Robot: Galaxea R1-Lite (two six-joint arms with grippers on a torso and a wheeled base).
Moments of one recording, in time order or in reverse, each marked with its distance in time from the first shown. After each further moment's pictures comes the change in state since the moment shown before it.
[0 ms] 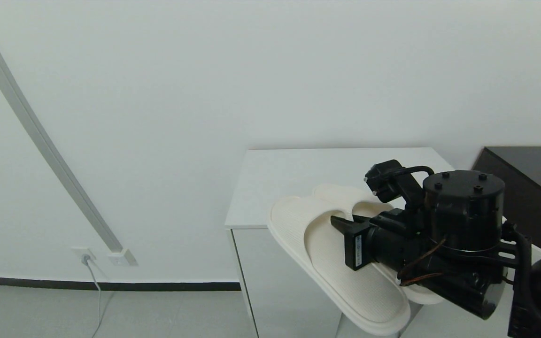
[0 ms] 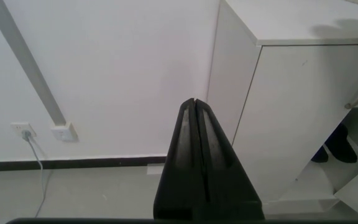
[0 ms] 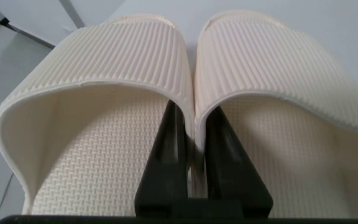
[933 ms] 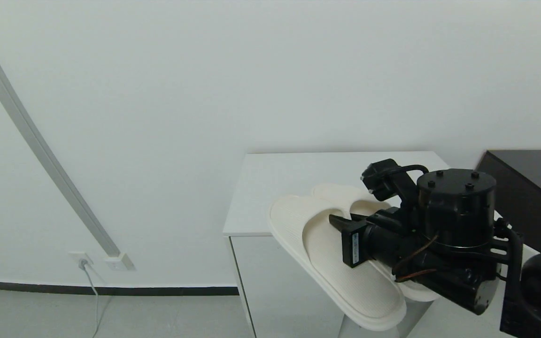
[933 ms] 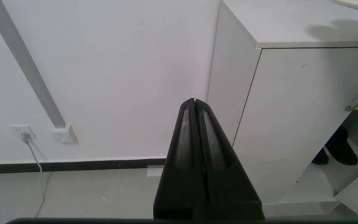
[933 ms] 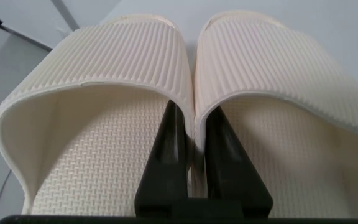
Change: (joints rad) left arm 0.000 0.000 0.000 0.000 0.000 0.000; right arm -0.010 0.019 -0.018 0.007 0.003 -0.001
